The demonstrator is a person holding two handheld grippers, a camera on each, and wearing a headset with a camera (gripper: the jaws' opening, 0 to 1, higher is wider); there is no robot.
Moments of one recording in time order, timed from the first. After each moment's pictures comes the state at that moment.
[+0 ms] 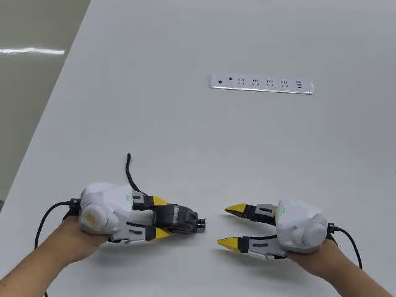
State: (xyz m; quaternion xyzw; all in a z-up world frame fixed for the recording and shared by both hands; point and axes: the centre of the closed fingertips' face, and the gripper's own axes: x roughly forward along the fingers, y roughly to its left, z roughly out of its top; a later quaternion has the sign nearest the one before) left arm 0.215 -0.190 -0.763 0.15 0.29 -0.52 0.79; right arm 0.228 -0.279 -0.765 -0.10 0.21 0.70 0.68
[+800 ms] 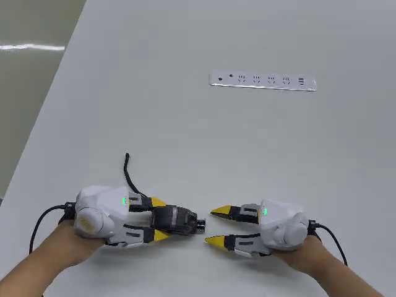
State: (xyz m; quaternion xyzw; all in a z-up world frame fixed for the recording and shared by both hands) left arm 0.215 -0.190 -0.763 0.15 0.29 -0.52 0.79; right arm 0.224 -0.255 -0.779 -0.11 0.20 0.72 0.66
